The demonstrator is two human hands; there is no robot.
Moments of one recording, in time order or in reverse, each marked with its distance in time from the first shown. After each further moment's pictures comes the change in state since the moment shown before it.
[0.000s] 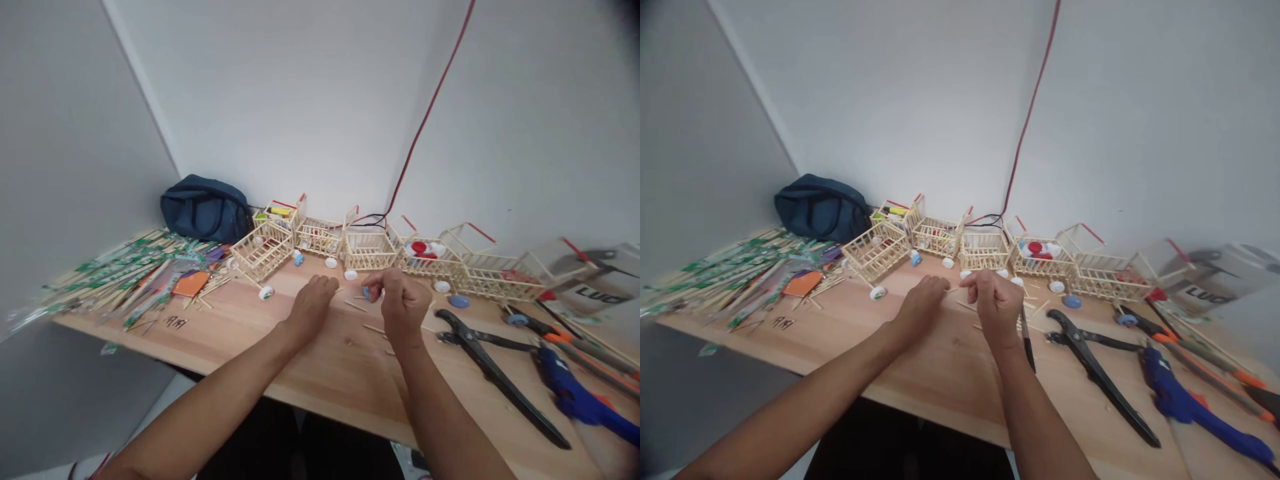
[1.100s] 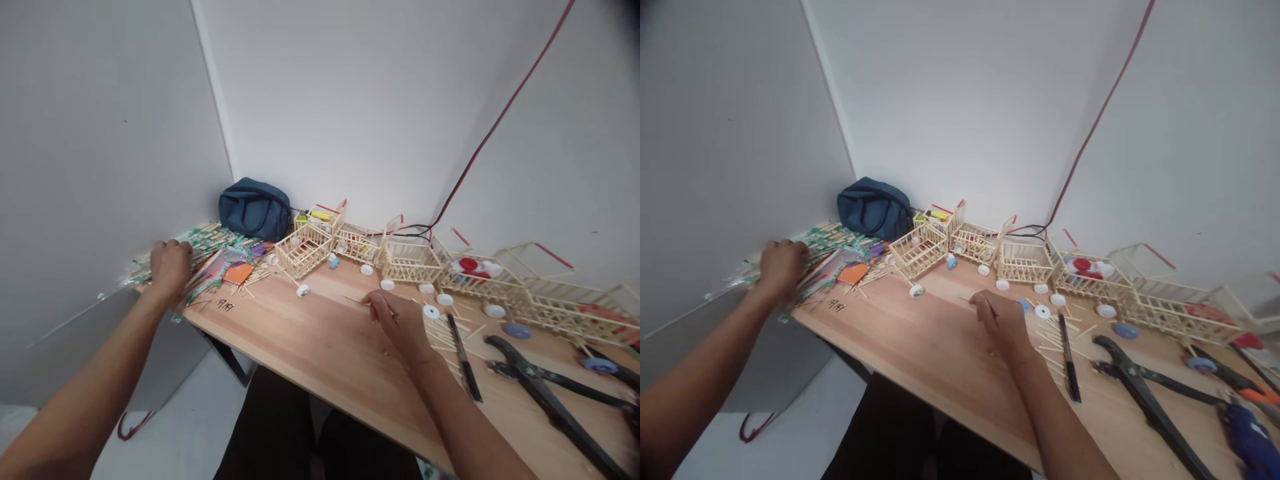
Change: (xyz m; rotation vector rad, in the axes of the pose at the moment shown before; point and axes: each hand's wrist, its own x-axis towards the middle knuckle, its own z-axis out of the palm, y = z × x) left_hand -0.157 -0.247 -0.156 0.406 0.416 -0.764; right_hand -0.026 0.026 0.027 -0.213 -0.538 0.006
